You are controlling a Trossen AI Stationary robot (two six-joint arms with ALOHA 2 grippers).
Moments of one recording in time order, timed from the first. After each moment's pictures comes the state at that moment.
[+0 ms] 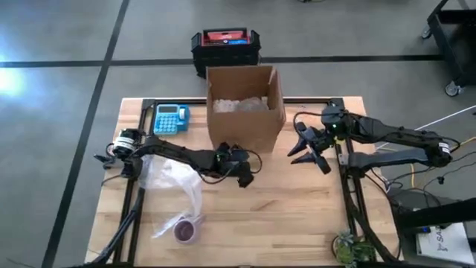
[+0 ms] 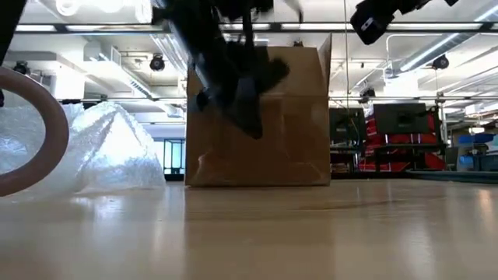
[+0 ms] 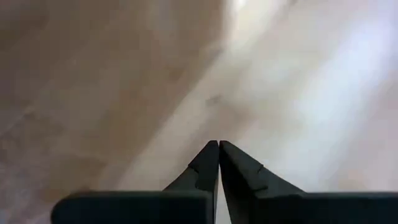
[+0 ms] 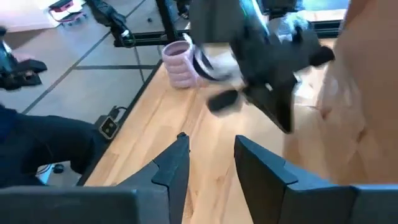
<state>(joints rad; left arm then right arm) -0.23 1.79 1.33 -0.45 -0.47 -0.63 -0.20 0.93 0.86 -0.48 -0.60 -0.06</state>
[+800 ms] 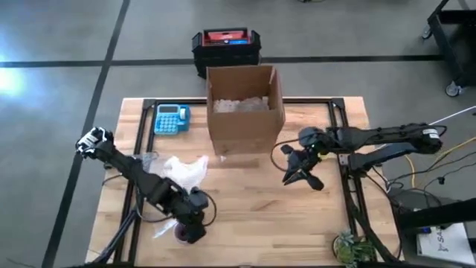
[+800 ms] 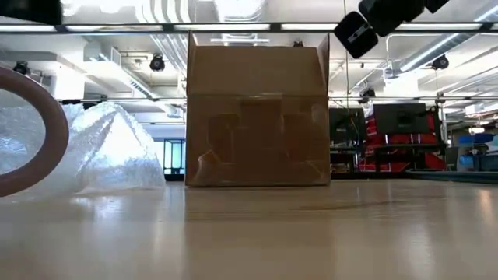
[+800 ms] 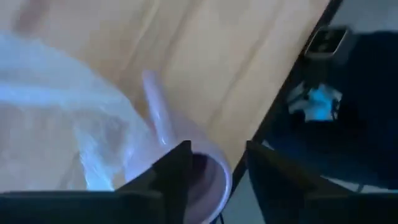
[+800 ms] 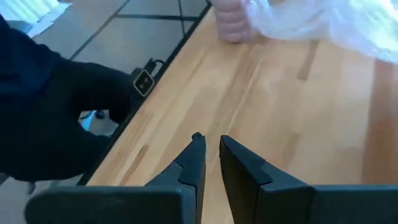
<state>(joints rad) -0.63 1.56 1.32 -0.93 0.07 -1.23 0.01 1.20 0.85 -0.38 -0.60 -0.09</state>
